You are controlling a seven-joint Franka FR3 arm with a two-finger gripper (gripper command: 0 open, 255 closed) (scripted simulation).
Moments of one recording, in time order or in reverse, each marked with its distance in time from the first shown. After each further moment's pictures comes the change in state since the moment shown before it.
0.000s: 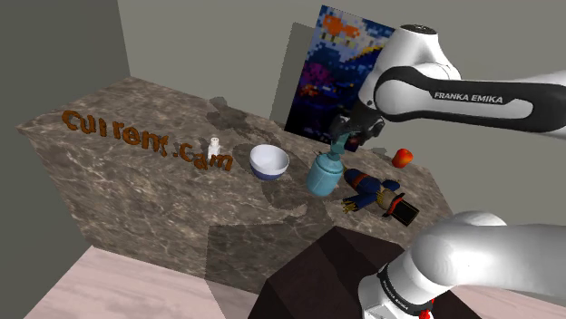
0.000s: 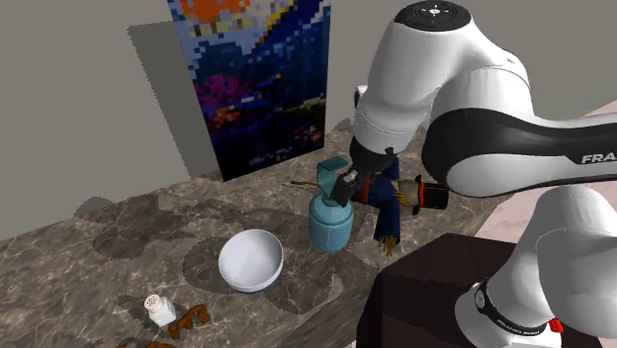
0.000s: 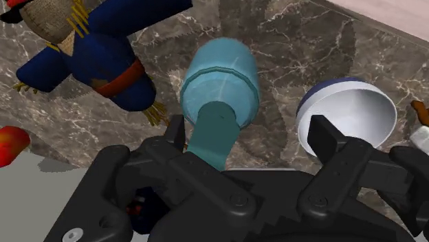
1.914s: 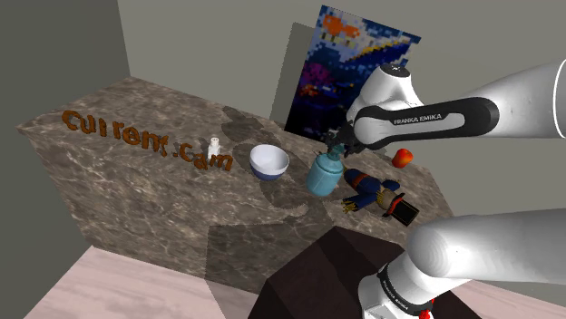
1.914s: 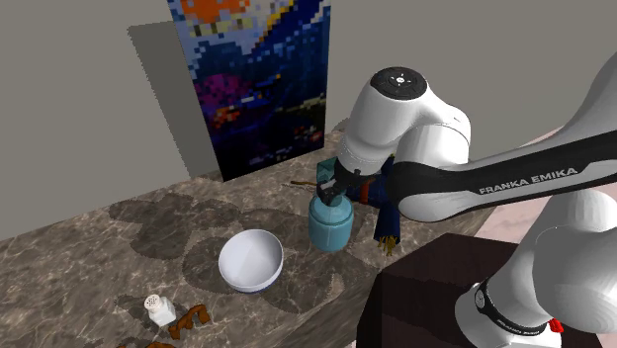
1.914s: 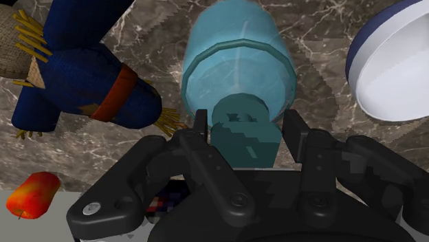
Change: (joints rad) arm -0.160 0.191 0.067 -0.111 -0.051 0.392 0.282
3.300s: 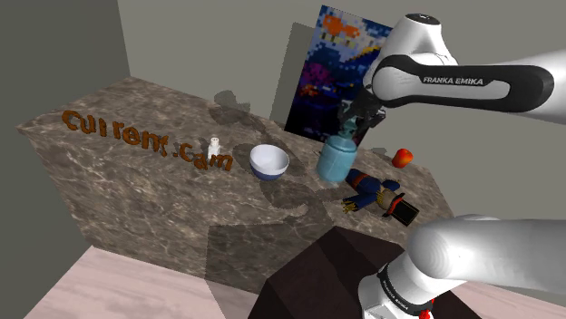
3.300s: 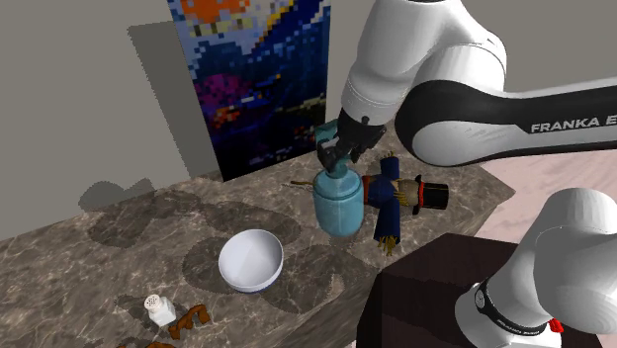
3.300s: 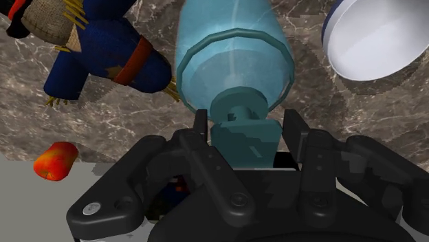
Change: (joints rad) arm 0.024 -0.112 -0.035 0.196 0.034 -0.307 -0.064
